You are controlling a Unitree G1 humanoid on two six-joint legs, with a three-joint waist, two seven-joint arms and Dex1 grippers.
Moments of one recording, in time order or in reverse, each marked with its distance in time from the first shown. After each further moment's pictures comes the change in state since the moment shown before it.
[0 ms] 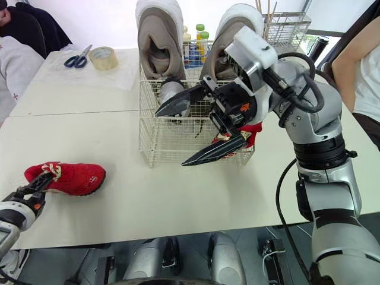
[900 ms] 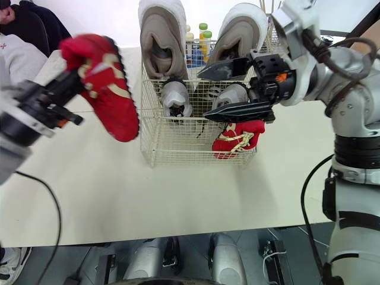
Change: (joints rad) left arm -0.784 0.342 -0.402 -0.180 0.472 0.044 -0.469; right arm 0.015 -0.228 -0.191 0.034 -0.036 0.220 -0.158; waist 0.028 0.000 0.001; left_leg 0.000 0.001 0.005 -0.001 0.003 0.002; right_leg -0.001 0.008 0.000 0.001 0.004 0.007
